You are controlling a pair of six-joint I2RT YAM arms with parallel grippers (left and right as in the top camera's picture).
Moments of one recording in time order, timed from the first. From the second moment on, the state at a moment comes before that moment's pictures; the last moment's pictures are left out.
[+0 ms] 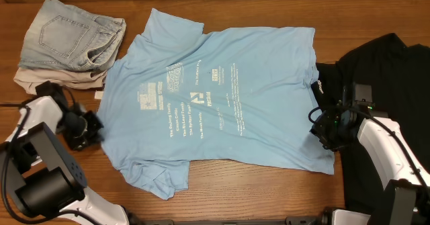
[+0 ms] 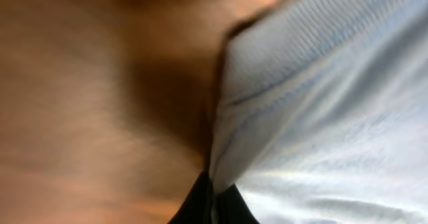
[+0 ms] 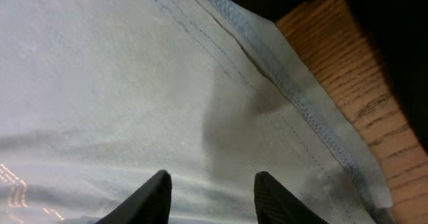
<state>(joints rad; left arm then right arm) 0.54 1.88 1.15 -0.95 0.13 -0.17 -0.15 1.46 0.82 -0.80 -0.20 0.56</state>
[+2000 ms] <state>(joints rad) 0.65 1.88 1.56 -1.16 0.16 -0.23 -0.11 1.64 1.14 -0.94 -0.23 0.33</state>
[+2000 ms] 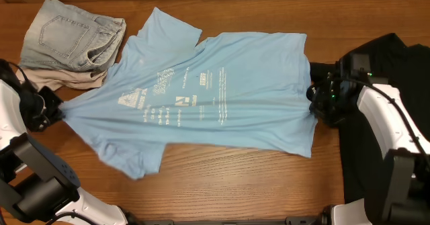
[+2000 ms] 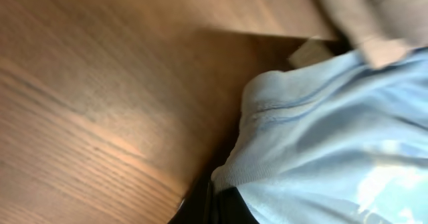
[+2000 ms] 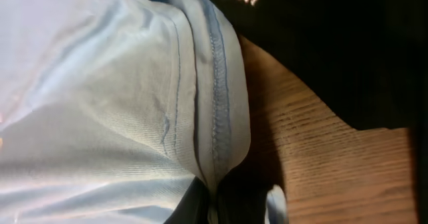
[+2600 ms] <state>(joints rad) 0.65 1.88 1.76 -1.22 0.40 -0.09 -0.11 1.48 1.34 -1.02 -0.23 0.32</state>
